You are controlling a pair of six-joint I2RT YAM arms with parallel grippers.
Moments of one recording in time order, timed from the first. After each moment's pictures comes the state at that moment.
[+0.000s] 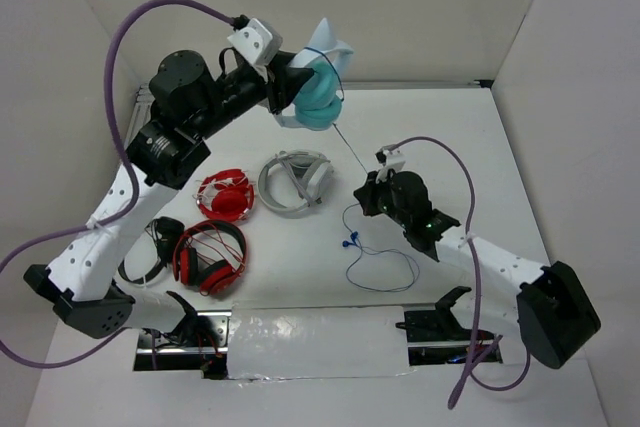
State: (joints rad) left arm -0.63 1.34 1.77 -0.26 0.21 0.12; right arm 0.56 1.13 0.53 0.23 -0.02 0.33
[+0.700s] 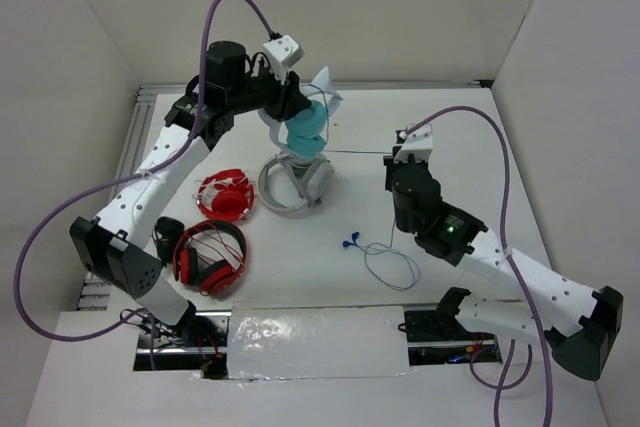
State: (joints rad) left arm -0.43 1.58 1.74 -0.43 0.41 0.13; right arm 0.84 0.95 0.84 -0.14 0.89 0.16
